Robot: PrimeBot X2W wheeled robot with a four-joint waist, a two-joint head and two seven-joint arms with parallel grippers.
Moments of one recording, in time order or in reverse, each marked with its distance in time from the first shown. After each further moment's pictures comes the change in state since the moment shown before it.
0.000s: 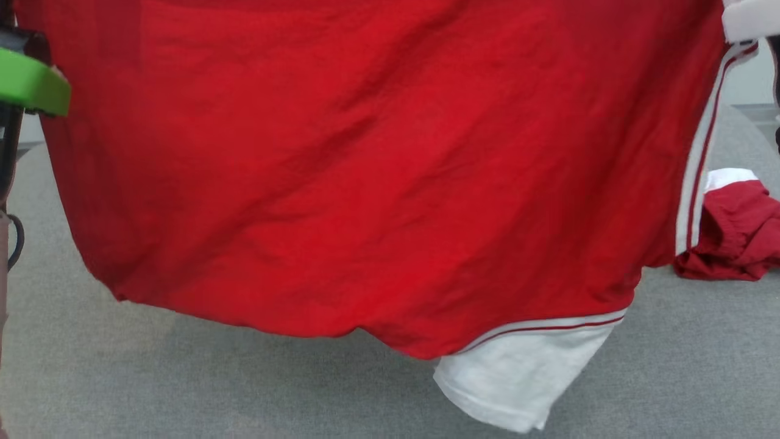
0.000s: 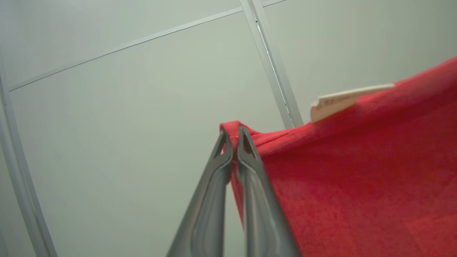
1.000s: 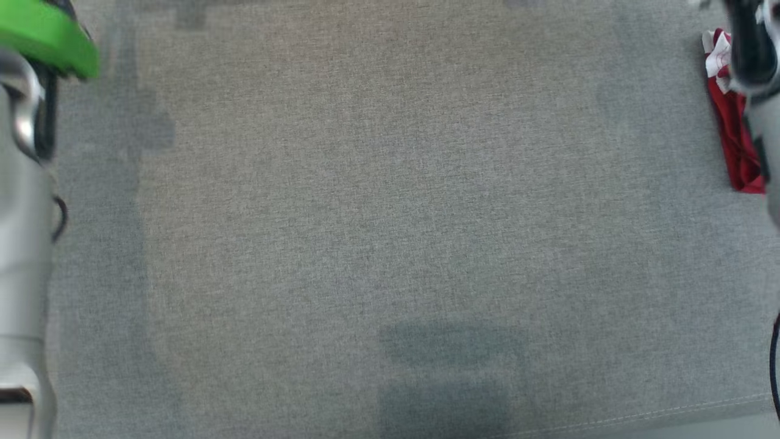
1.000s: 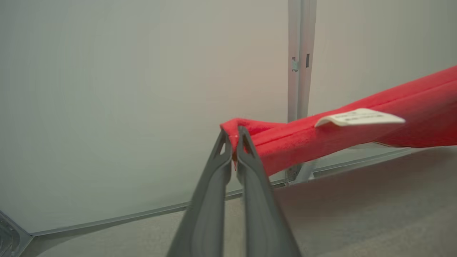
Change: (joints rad) left arm -0.269 -0.117 -0.078 0.542 -0.022 0.006 -0.190; right arm -0.228 0.037 0.121 0.518 0.025 0.000 -0.200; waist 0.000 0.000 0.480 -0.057
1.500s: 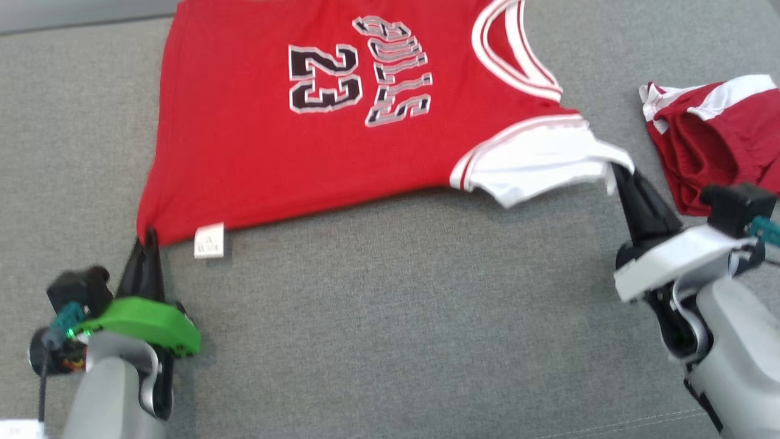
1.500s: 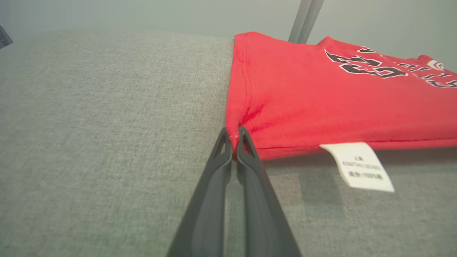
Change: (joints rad) left arm 0.702 -0.193 0.266 -0.112 0.014 0.009 -0.001; right arm 0.687 -0.012 0.048 -0.172 0.167 0.000 -0.004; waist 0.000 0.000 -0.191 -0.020
